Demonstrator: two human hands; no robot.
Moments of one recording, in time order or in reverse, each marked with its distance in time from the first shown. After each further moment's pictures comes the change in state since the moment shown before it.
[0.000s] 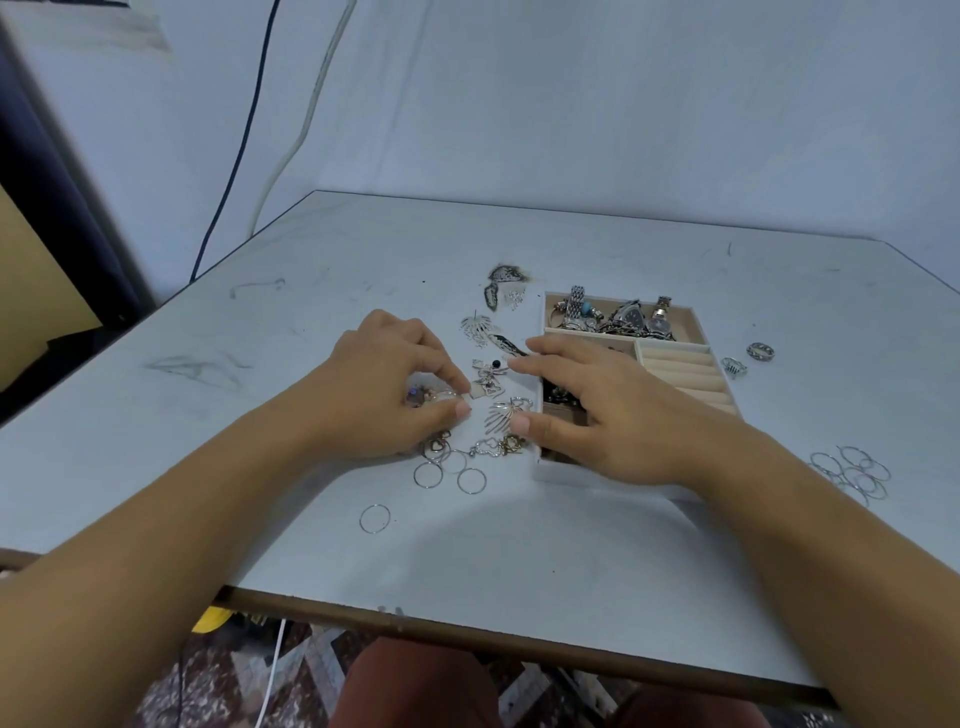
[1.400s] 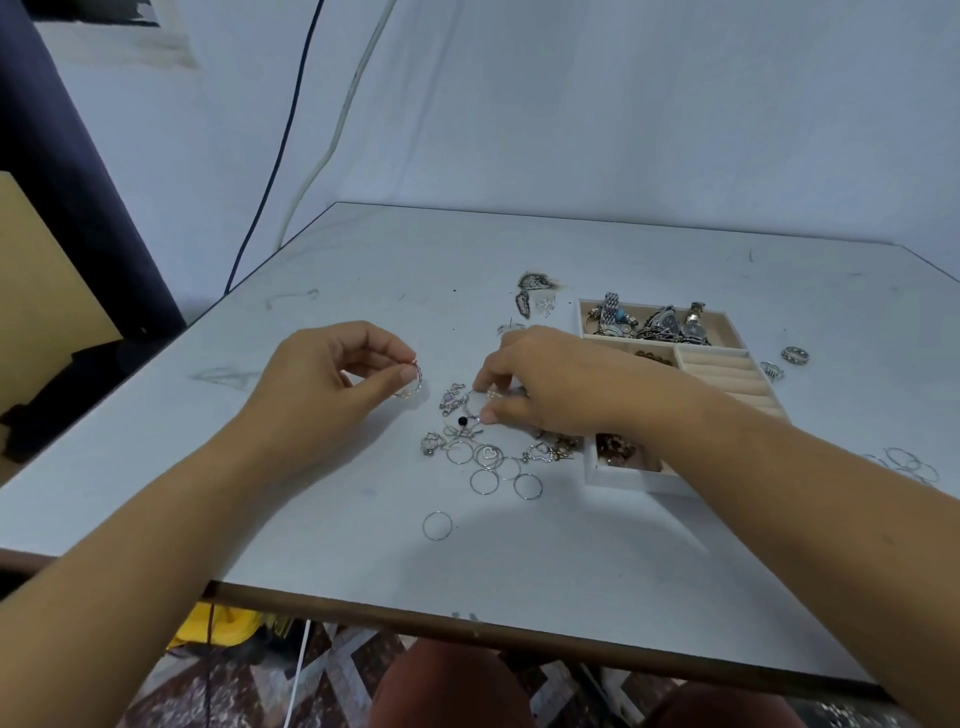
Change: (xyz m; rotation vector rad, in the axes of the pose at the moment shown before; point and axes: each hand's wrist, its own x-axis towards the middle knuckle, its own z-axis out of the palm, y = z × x) left_hand -0.037 -0.038 -0.027 -0.506 0.298 -0.233; right_hand 0.067 -0.054 0.003 -0.097 -0.159 -0.048
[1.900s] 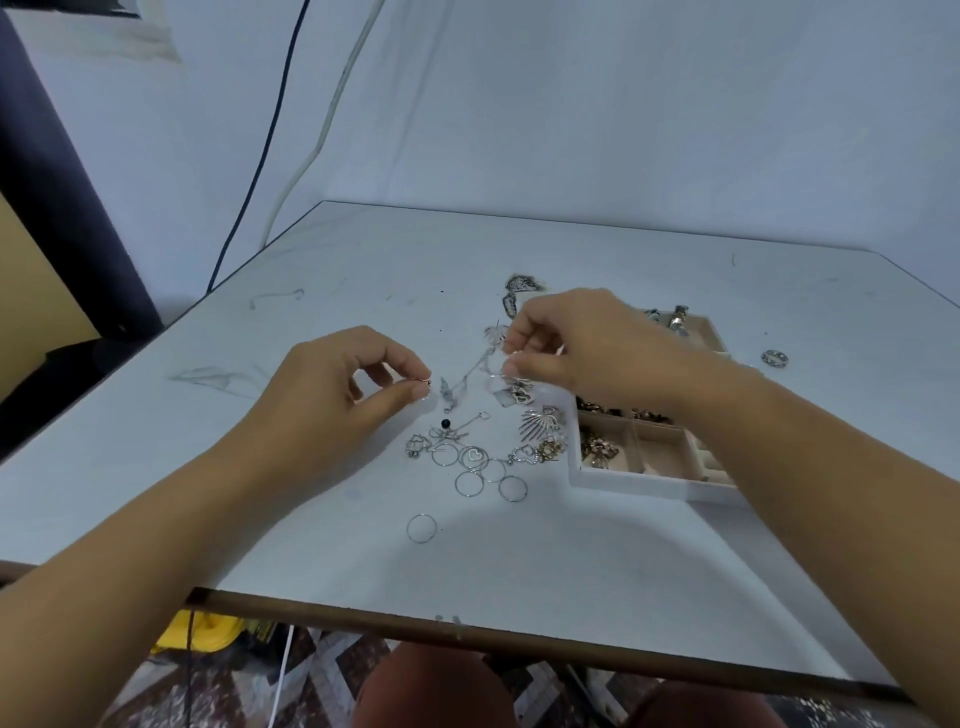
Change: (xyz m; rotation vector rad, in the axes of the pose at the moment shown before) left_hand -0.005 0.007 0.009 0.149 -0.032 0.129; right_hand -0.019 0.017 -0.023 0.238 0.237 0.104
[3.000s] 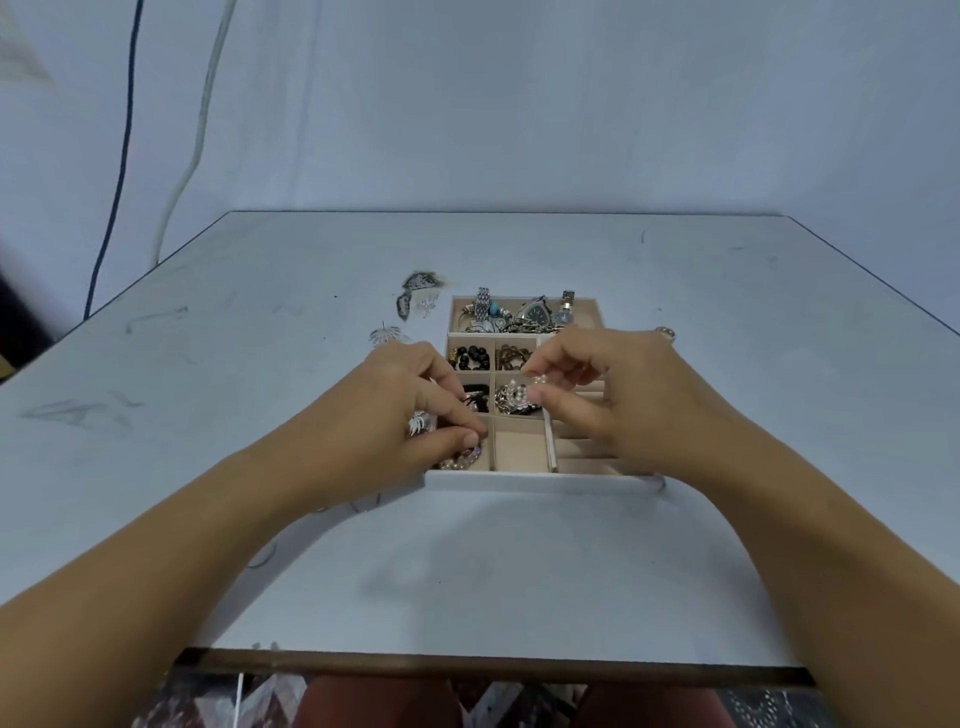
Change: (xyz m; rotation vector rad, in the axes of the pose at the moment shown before) left_hand 0.028 0.080 0.092 0.177 -0.361 0.293; right_hand -0.098 0.090 -0.020 0.206 0.298 -0.043
